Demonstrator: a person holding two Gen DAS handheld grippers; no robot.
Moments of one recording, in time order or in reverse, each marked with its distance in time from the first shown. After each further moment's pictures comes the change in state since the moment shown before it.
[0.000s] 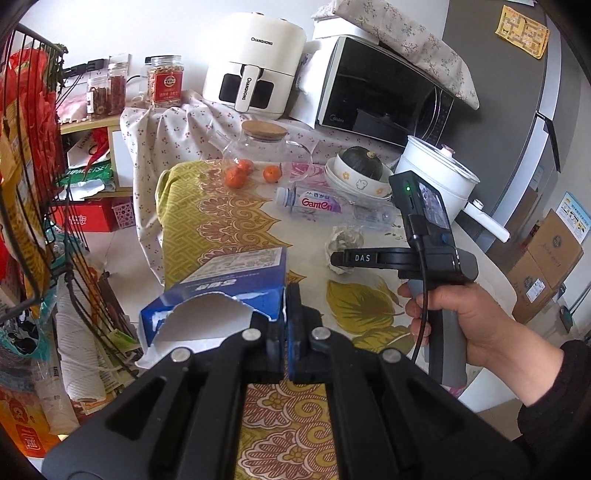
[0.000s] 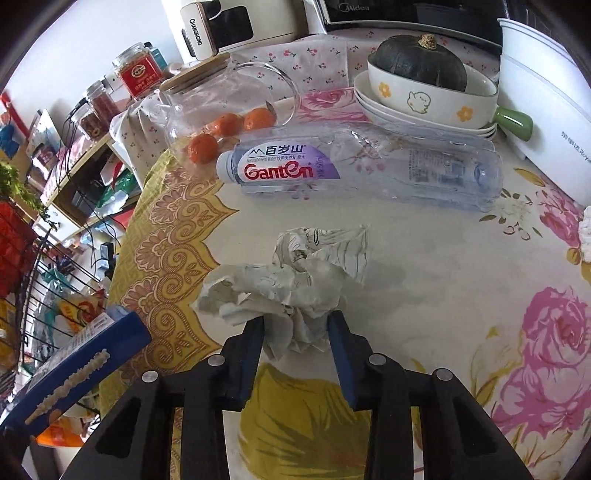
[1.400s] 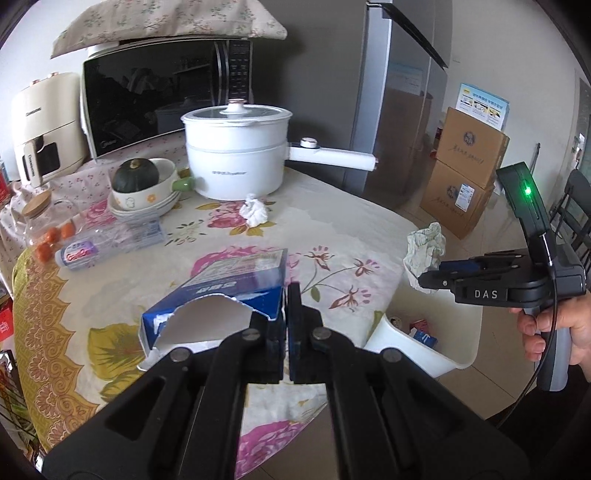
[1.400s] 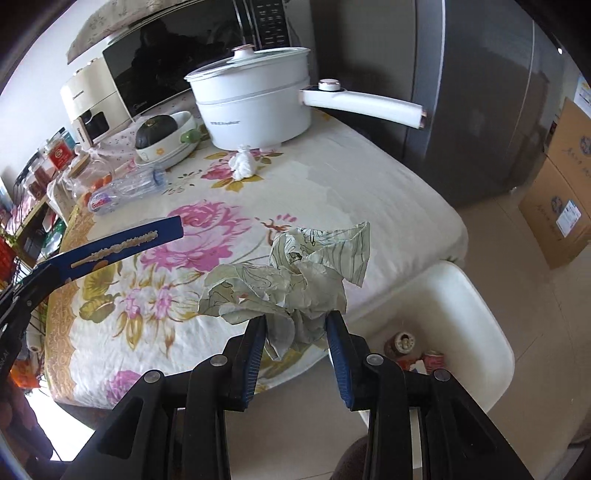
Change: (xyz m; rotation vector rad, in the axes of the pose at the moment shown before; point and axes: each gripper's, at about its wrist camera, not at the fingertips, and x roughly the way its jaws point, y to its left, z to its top) left arm 0.023 -0.294 -0.027 0.431 0.064 -0.285; right arm -0.266 -0.286 -0.180 0.255 -0.092 -0.269
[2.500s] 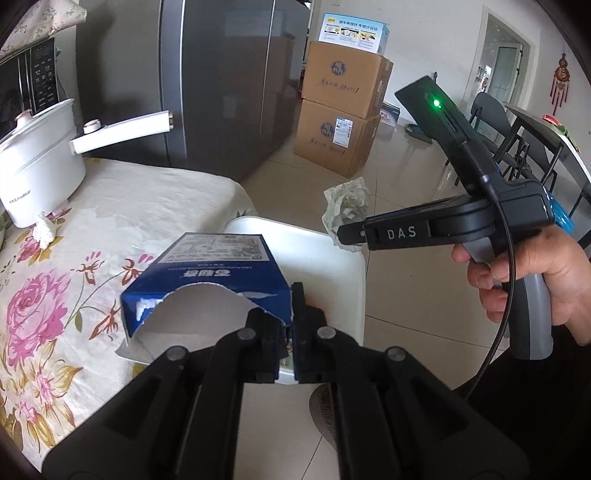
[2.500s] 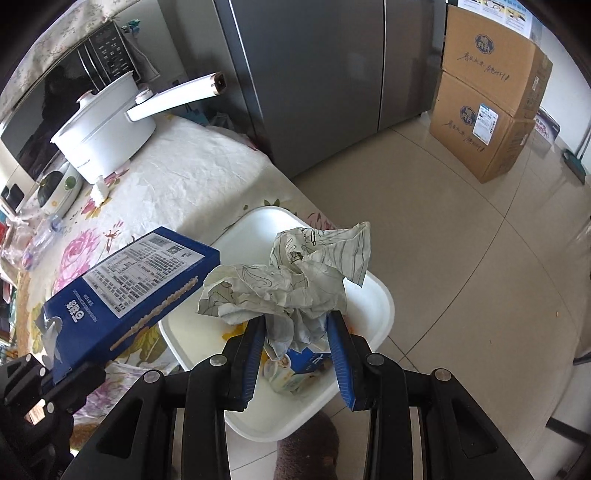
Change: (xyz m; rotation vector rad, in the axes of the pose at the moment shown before) left arm 0.070 -0.201 -0.013 0.260 0.141 -0.378; right arm -0.017 -0.172 -0.053 0.289 0.041 -0.142
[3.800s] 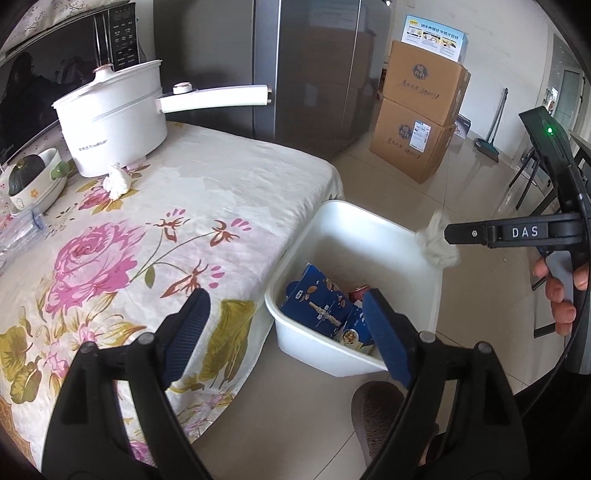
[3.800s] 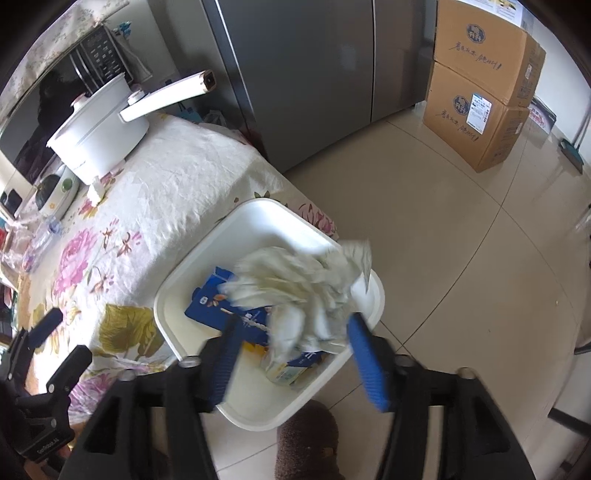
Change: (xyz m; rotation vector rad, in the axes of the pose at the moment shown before) left arm -0.005 0.056 -0.026 -0.179 0.024 0.245; right arm -0.005 -0.008 -0.008 0.035 -0.005 0.023
